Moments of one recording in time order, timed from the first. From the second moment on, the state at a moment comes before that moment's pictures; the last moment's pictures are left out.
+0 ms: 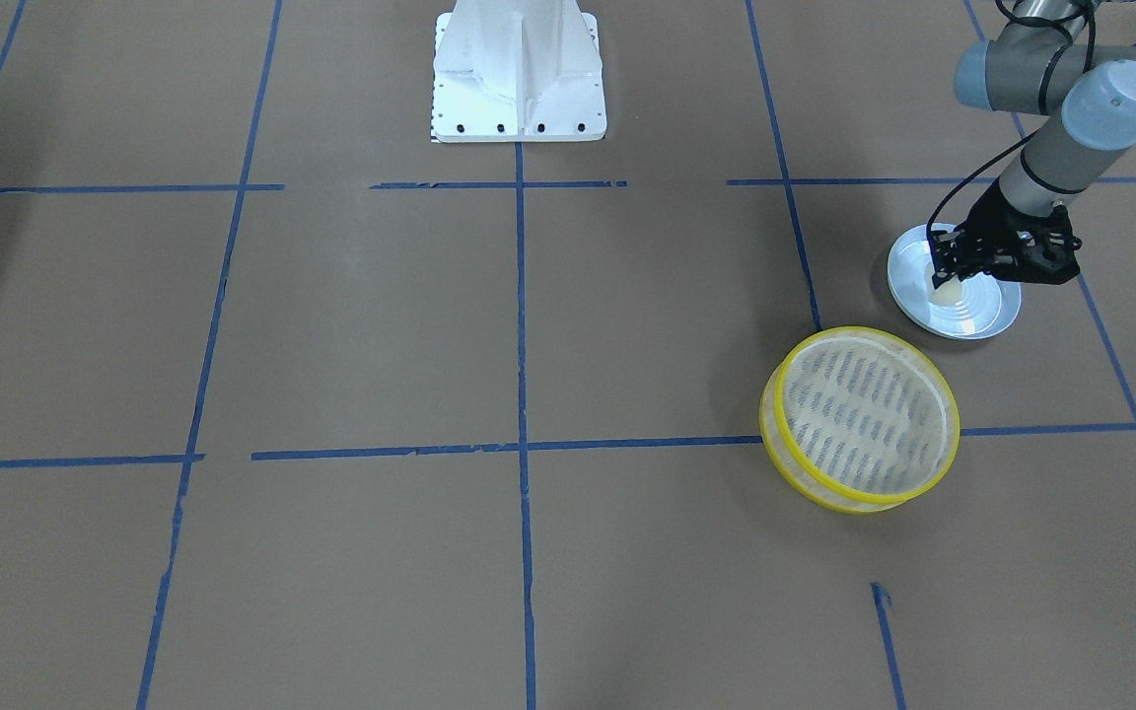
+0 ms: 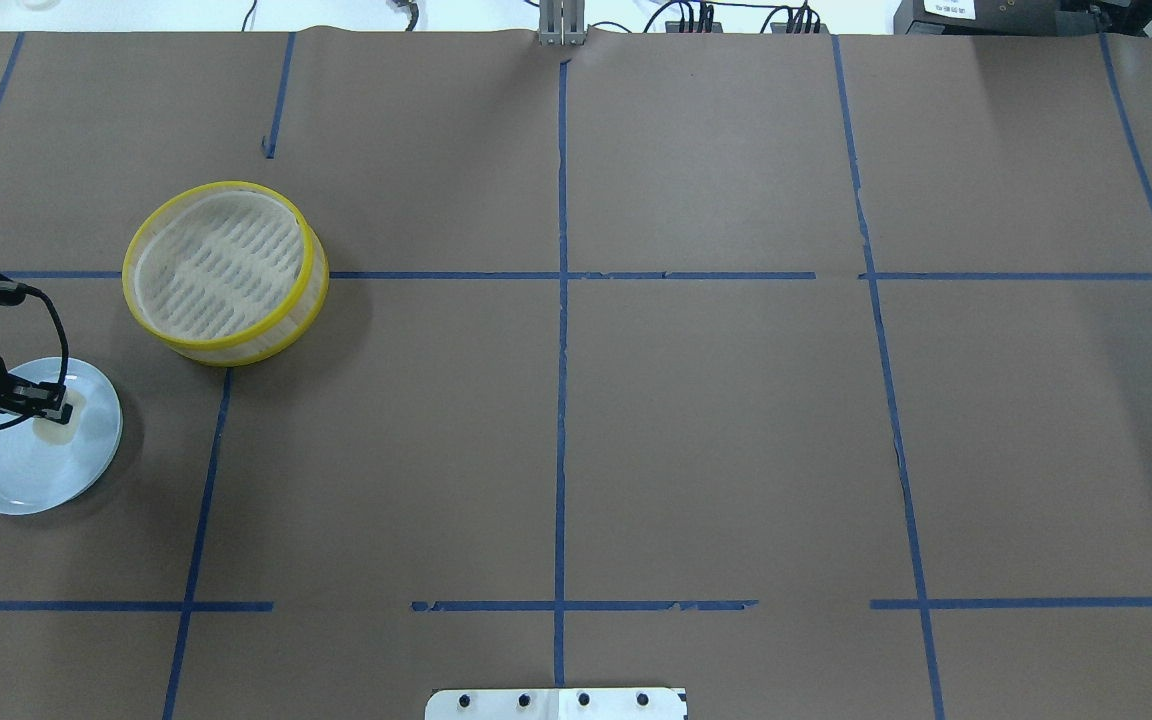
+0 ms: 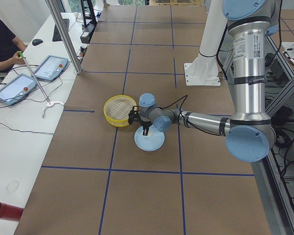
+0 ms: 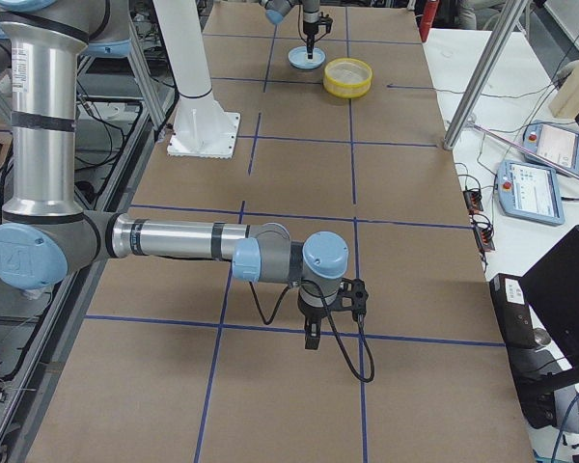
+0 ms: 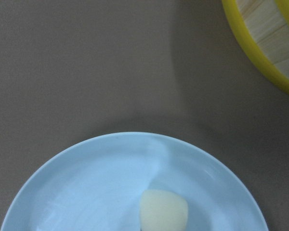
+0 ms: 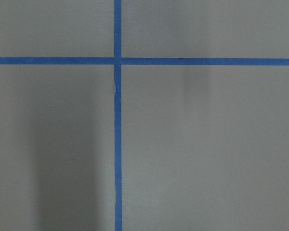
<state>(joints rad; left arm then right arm) -0.86 -1.43 -1.82 -2.13 -2.11 -0.83 1.56 -1.66 1.66 -1.59 2.29 0.00</state>
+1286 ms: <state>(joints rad) -1.13 -1.98 -1.93 -1.19 -2.14 -0.47 1.56 -1.66 1.66 -1.59 2.29 0.00</state>
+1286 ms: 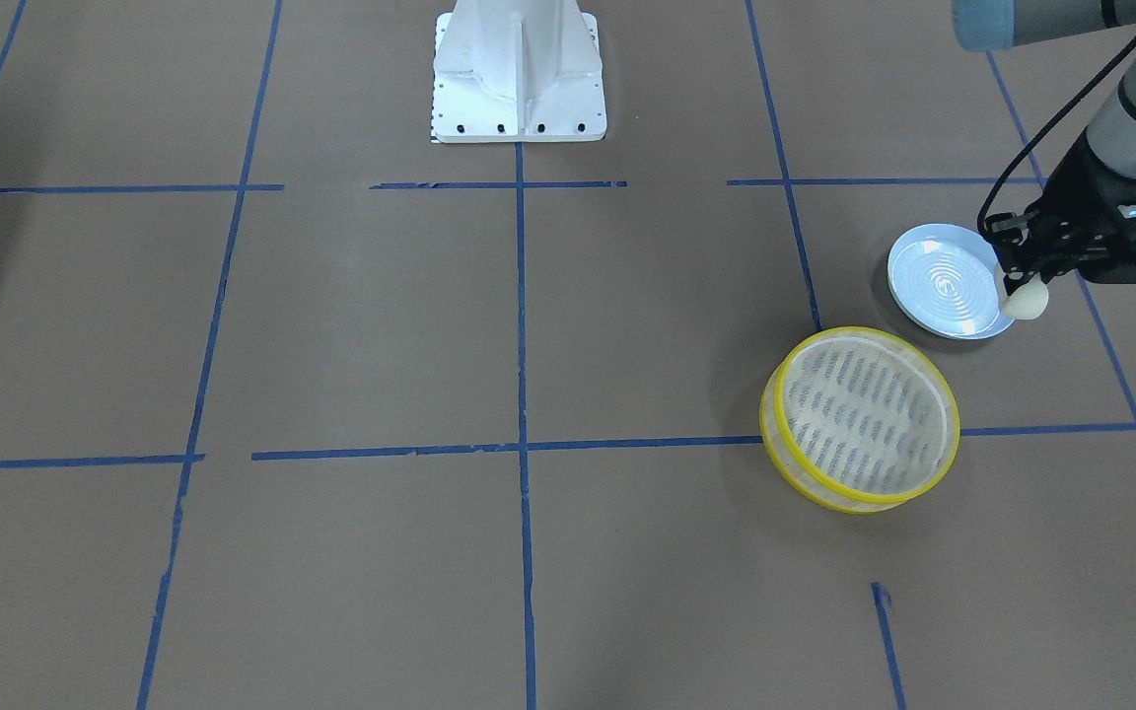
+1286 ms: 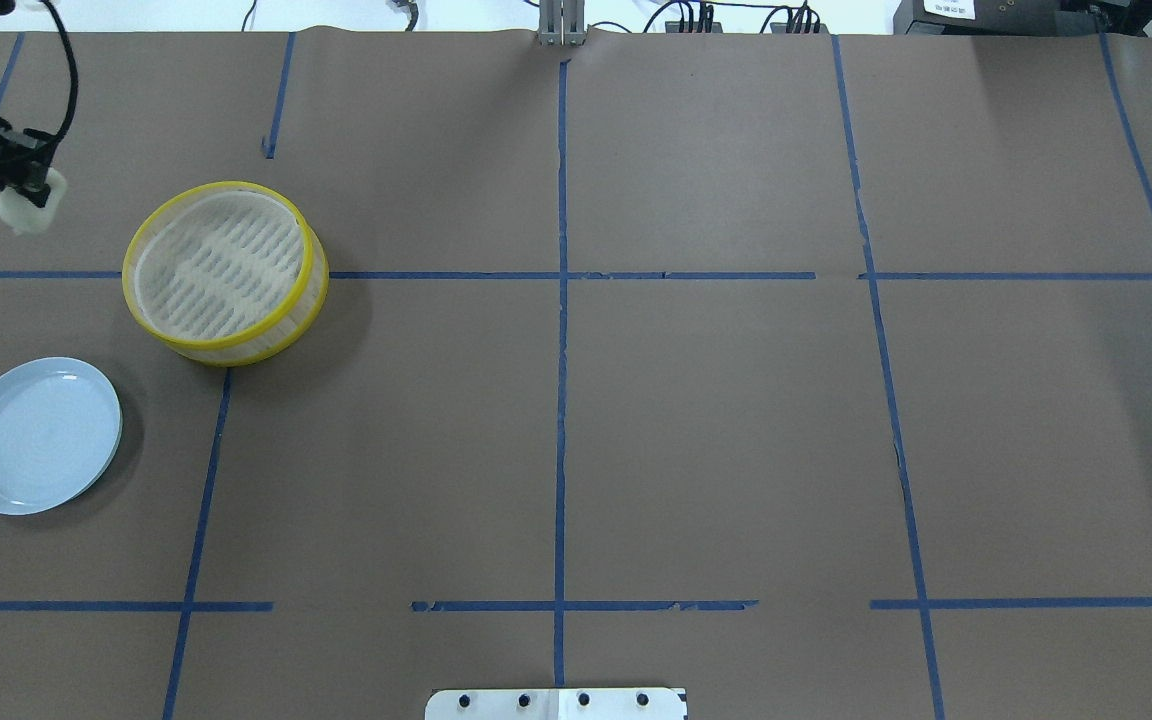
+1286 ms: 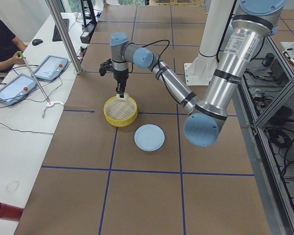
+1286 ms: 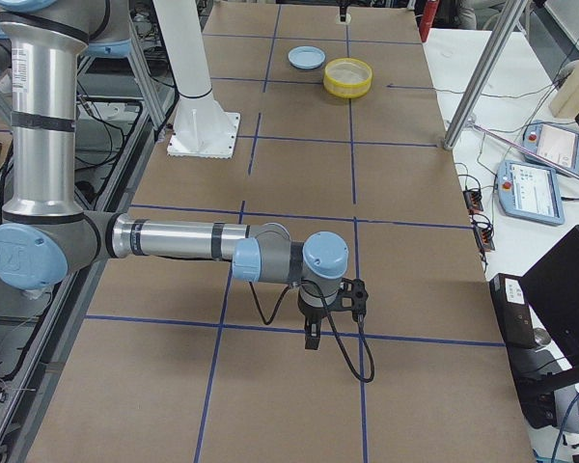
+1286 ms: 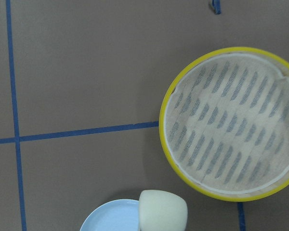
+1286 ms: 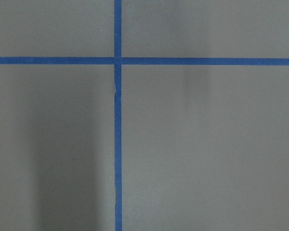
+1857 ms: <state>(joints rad) -1.00 -2.06 -1.64 -1.48 -2.18 -0.60 1.56 -1.66 1.66 -1.59 2.29 0.00</state>
